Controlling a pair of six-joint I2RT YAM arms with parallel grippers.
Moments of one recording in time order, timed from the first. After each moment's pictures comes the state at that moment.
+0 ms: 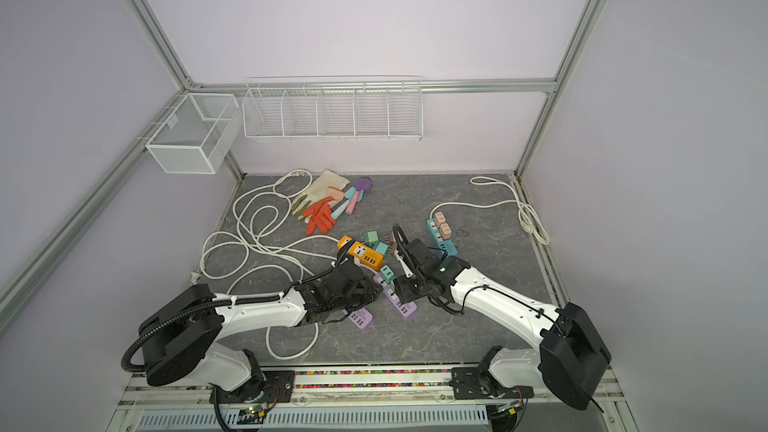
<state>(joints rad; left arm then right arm) -1.01 1.51 0.66 0.13 0.00 -1.25 0.79 1.34 0.90 -0.67 -0.02 0.35</state>
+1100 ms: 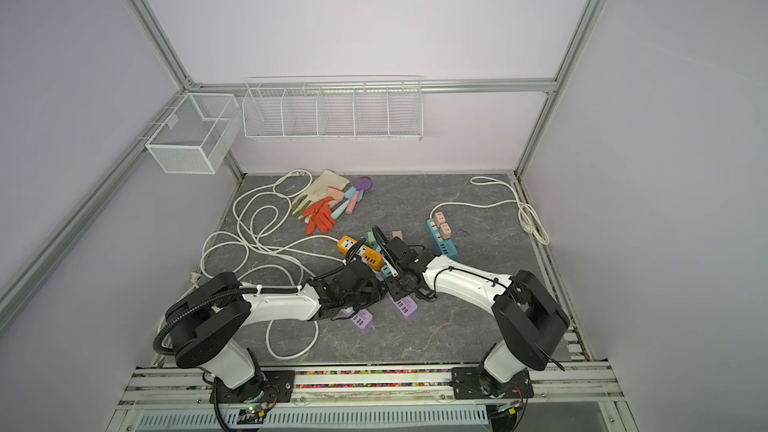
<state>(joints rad) -1.01 1.65 0.72 0.15 0.01 -1.23 0.82 1.57 0.97 -0.62 0.01 0.26</state>
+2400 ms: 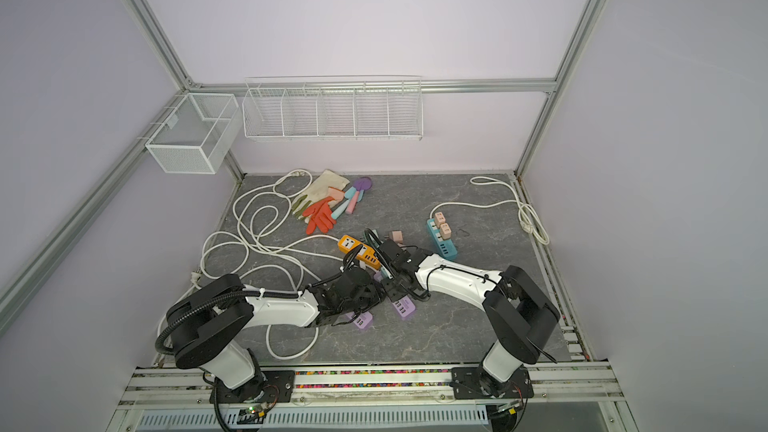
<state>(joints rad) -1.04 1.65 0.65 0.28 -0.02 -1.31 0.86 1.62 1.01 -0.65 0.06 0.25</state>
